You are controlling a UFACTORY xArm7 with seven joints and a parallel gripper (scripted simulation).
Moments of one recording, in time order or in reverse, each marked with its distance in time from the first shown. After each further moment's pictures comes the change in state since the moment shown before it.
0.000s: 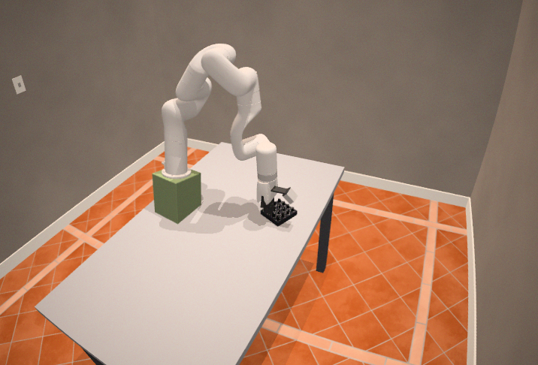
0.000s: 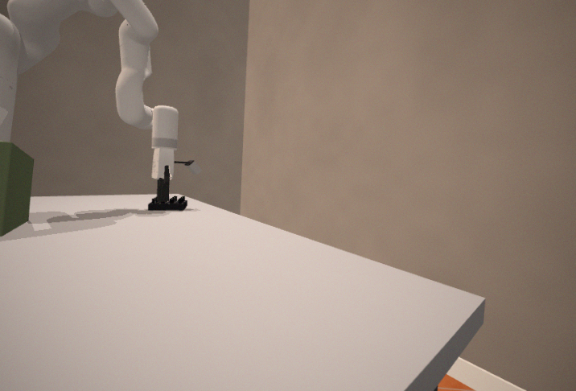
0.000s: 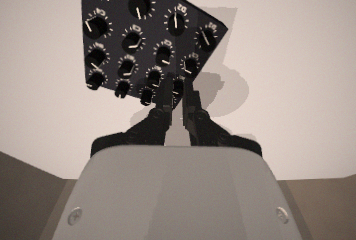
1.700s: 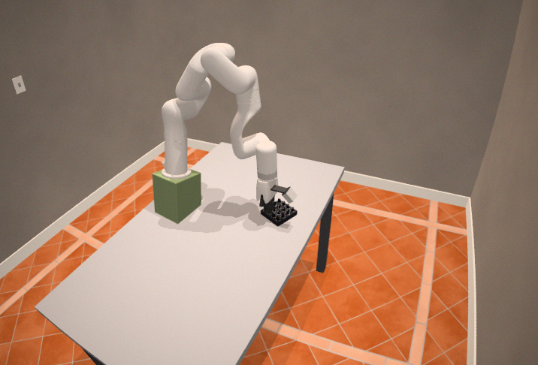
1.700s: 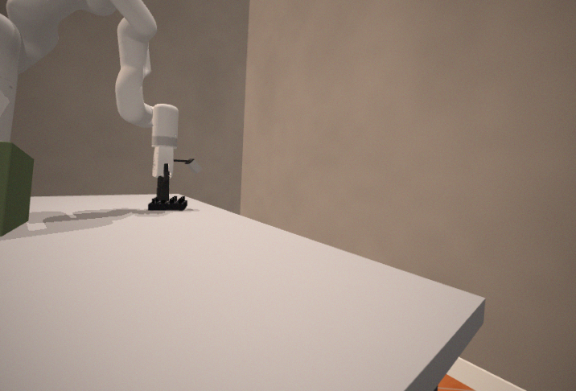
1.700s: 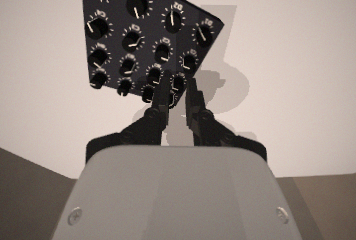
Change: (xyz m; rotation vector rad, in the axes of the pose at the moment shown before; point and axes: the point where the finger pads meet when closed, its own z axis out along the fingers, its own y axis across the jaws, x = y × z) arm 0.000 0.000 -0.005 -0.002 -0.002 0.040
